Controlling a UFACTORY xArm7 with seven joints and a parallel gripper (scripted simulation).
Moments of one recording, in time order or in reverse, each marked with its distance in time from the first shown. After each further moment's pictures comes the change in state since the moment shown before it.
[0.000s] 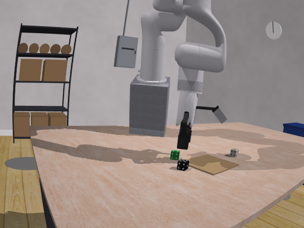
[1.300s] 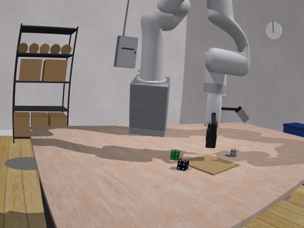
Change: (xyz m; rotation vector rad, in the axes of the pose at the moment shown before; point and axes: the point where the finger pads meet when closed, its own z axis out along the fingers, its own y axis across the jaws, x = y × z) arm 0.083 -0.043 -0.002 0.005 0.030 -0.004
